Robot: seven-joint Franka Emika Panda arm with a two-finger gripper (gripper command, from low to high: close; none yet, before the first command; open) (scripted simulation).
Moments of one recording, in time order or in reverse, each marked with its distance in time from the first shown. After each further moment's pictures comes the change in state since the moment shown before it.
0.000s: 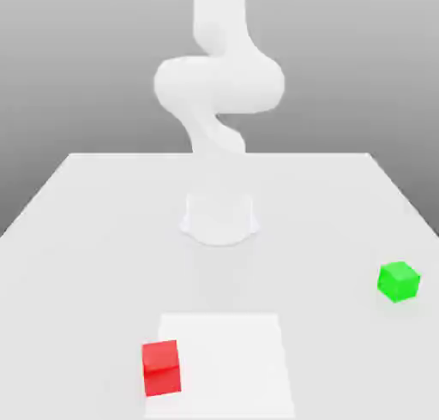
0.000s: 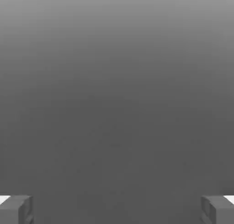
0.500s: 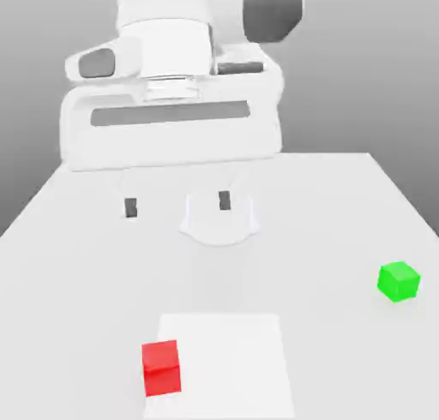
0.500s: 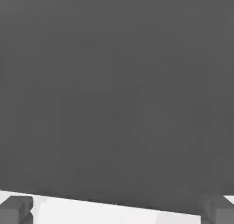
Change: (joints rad) arm 0.061 0.552 -0.155 -0.159 0.091 0.240 -0.292
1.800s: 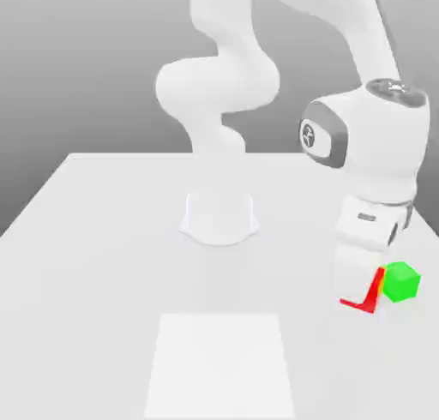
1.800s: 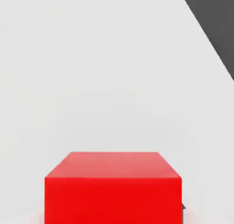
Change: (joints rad) arm 0.490 0.146 0.364 -0.197 -0.045 0.088 -0.295
